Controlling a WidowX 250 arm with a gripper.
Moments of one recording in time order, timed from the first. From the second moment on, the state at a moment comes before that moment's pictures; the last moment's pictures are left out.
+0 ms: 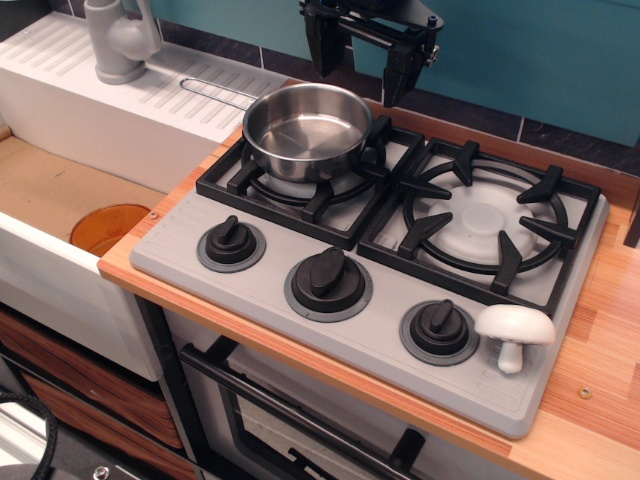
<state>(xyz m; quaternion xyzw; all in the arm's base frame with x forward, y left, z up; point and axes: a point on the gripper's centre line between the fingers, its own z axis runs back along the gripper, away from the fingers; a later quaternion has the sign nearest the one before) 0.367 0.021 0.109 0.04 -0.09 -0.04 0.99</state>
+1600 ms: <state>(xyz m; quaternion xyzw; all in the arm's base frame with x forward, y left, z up) 0.351 0.009 0.042 0.06 -0.11 -0.03 0.99</state>
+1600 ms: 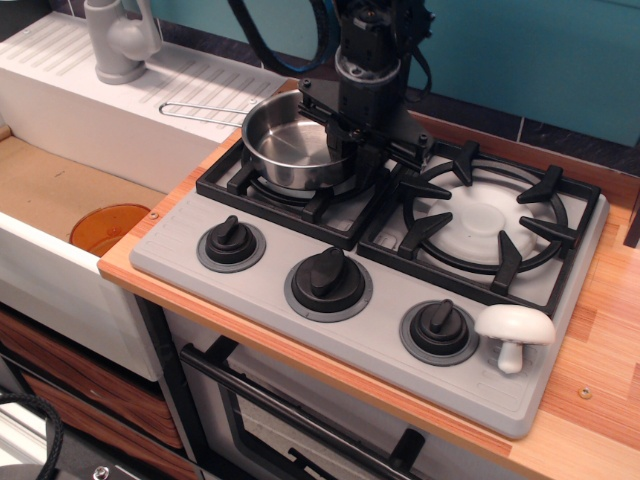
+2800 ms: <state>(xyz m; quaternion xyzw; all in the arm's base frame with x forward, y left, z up) 0.364 -0.047 0.108 0.08 -0.06 -0.04 0.99</state>
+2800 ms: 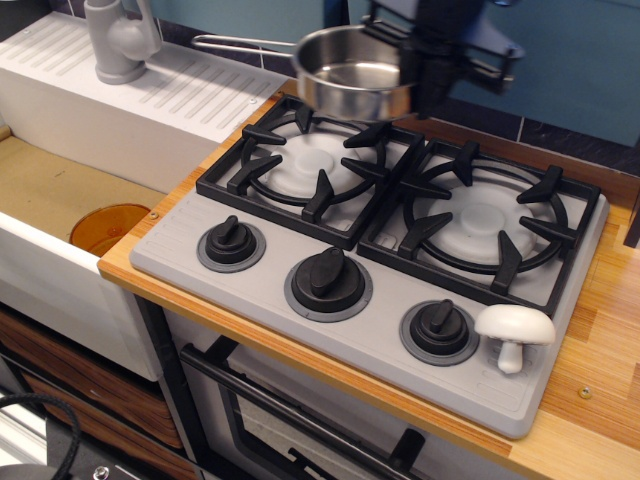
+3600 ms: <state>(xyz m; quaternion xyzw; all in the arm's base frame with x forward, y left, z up) 0.365 -0.121 0.086 0.06 -0.08 -0.03 0.99</state>
